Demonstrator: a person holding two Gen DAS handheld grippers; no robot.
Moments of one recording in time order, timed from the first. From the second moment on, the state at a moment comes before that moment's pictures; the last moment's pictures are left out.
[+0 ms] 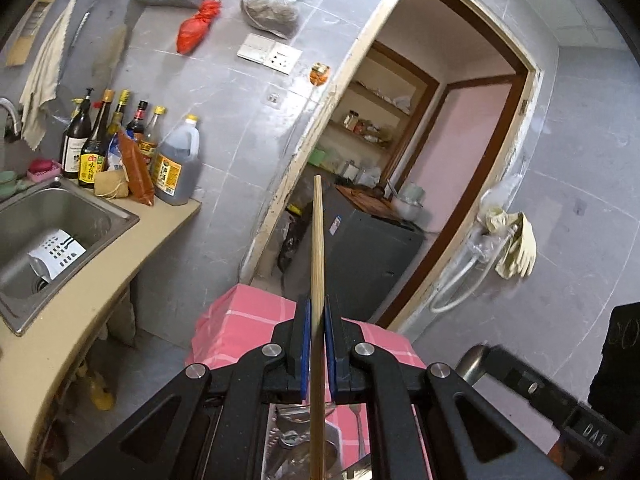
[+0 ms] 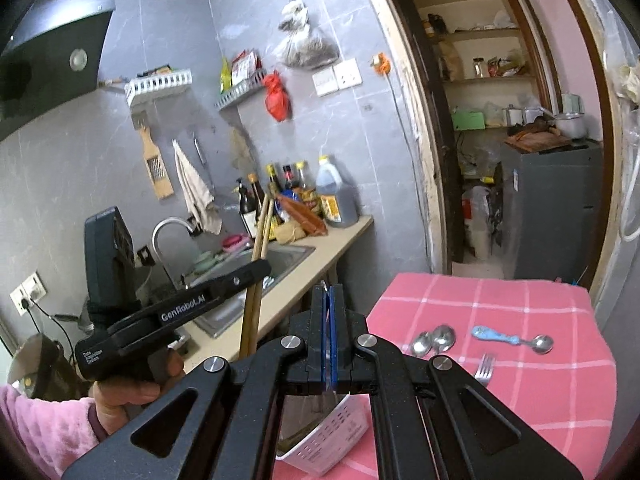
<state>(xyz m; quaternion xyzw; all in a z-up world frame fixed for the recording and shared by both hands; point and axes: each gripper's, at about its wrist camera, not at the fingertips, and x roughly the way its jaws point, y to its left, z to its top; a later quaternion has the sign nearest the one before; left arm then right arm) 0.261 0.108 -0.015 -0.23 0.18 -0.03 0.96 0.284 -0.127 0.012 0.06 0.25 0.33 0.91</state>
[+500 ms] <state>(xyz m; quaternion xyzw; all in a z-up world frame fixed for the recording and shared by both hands) 0.267 0.115 -0.016 -0.25 0.15 -0.01 0.96 0.277 -0.107 -0.012 0.04 0.28 0.32 0.90</state>
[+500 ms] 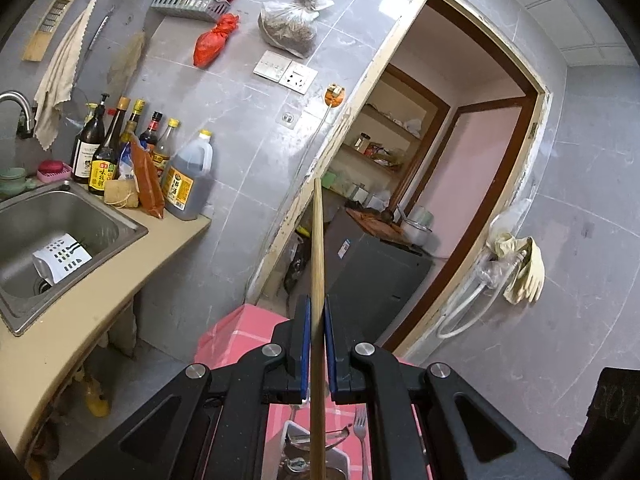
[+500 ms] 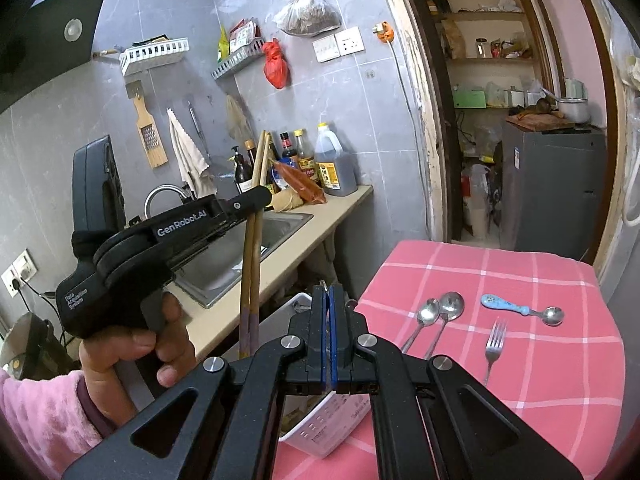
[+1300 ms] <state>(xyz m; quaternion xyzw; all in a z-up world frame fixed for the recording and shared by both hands) 0.242 0.105 -0.044 -0.21 0.23 -0.03 0.95 0.275 -0.109 -0.030 0.05 0.32 0.33 0.89</state>
